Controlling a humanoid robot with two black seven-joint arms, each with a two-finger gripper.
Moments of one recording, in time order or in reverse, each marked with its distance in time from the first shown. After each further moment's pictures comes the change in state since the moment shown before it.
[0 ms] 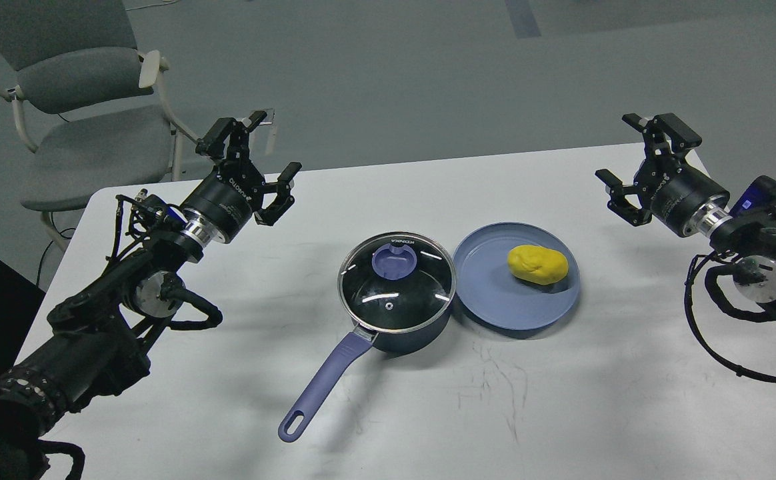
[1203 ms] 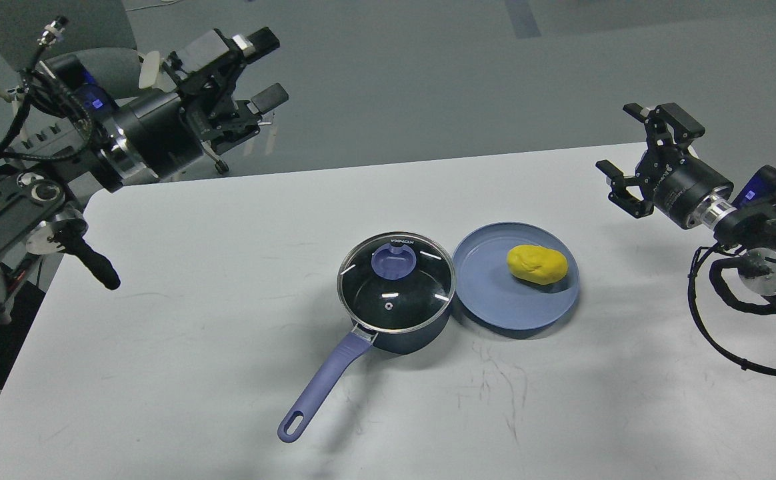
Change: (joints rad) left arm -0.179 0.389 -0.005 -0.578 0.817 0.000 -0.077; right arm 0.006 -0.025 -0.003 0.018 -0.002 0.000 0.000
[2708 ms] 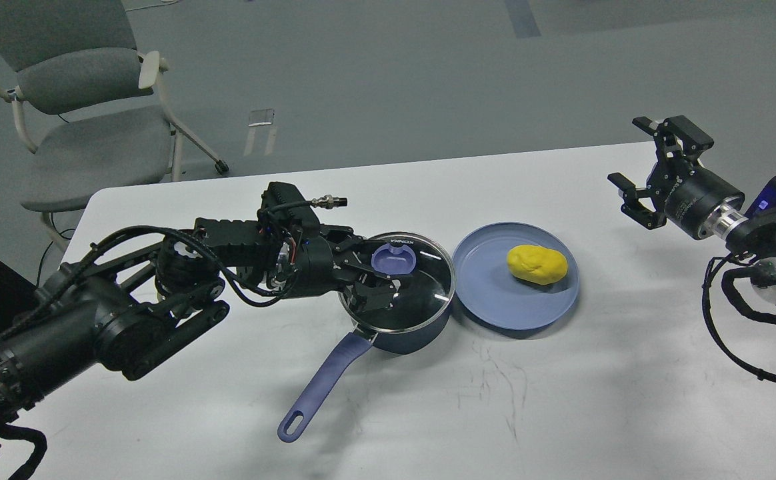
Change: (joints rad) left arm 0.068 -0.282 0.187 0.073 1.079 0.198 0.000; right arm -0.008 -0.024 -0.031 -0.002 0.000 -0.004 0.000
